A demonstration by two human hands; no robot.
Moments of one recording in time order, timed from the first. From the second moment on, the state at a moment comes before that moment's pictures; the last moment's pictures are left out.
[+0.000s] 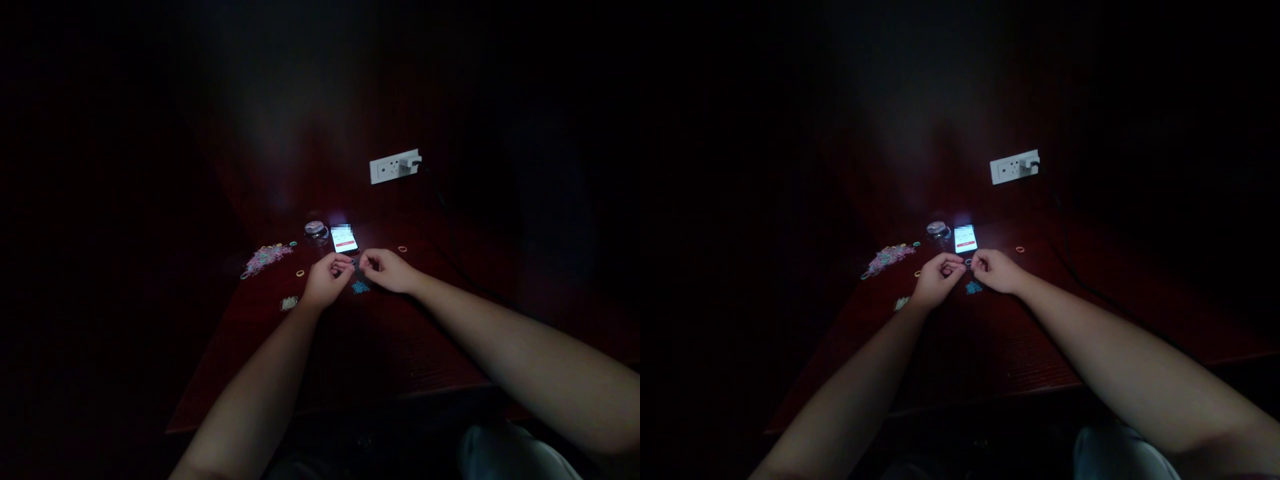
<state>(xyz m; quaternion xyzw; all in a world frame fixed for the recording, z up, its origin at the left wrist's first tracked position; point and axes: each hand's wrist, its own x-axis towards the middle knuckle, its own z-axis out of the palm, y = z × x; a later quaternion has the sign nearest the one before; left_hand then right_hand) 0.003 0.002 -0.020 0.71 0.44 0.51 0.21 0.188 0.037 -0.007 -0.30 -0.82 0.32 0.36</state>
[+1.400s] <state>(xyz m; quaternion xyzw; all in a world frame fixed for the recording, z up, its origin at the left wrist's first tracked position) 0.006 0.000 -0.018 0.71 0.44 0.50 0.22 0.186 0.040 -0.012 -0.27 -0.79 0.41 0.38</state>
